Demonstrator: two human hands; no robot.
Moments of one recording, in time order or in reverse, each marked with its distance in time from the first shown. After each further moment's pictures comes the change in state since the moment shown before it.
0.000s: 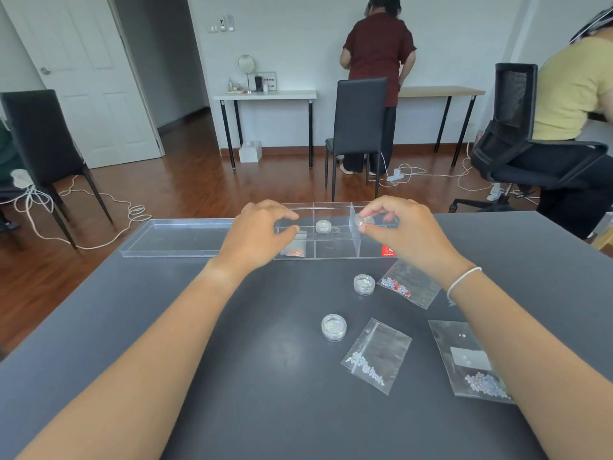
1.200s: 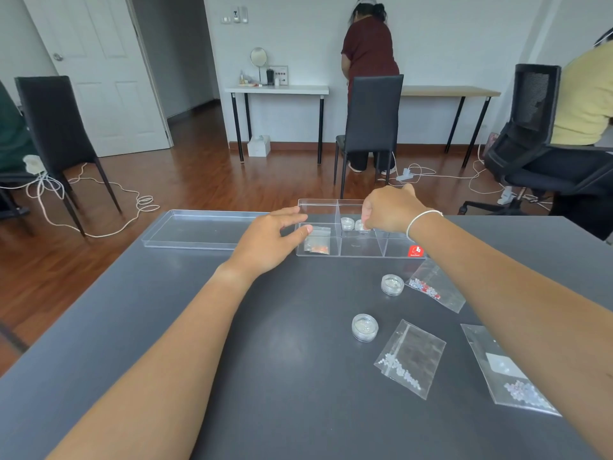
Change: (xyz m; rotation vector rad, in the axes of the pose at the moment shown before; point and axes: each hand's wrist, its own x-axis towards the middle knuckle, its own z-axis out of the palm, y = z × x) left_hand -0.009 -0.039 0.009 -0.243 -0.025 -0.049; right_hand 0.088 0.006 0.049 -0.744 -0.342 -0.006
